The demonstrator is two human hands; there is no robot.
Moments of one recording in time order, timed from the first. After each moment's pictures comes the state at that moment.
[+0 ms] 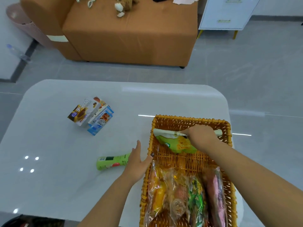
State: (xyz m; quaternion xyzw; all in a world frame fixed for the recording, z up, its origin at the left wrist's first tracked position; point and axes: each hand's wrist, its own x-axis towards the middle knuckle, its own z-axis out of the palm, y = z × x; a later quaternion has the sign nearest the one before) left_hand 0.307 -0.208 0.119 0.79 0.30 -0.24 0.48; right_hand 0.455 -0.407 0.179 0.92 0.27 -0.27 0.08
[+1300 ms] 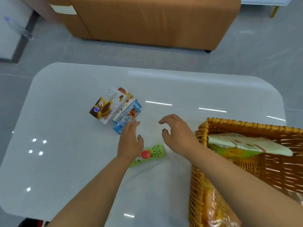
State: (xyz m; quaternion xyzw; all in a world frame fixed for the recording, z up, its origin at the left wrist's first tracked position) left_hand 0.349 -0.018 0.050 0.90 0.23 -0.07 0.36; right_hand 0.429 -0.186 0.120 0.89 0.19 -0.25 -0.33
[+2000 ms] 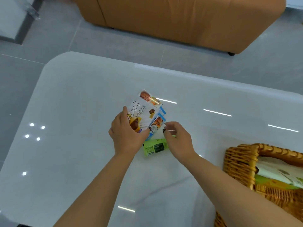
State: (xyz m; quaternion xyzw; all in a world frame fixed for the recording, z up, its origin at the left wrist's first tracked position) left_hand 0.386 0.092 0.041 0.88 0.38 -0.03 0.28; right_hand 0.438 -0.062 0.062 0.83 -0.05 -0.32 -0.45
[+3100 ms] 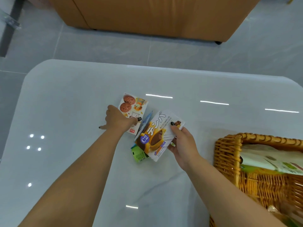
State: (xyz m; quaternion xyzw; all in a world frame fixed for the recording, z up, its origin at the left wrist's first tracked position) left_hand 0.455 0.110 0.012 0.82 0.45 -0.17 0.31; right_hand 0.442 -0.102 0.068 0.53 -0.34 -0.34 -0.70
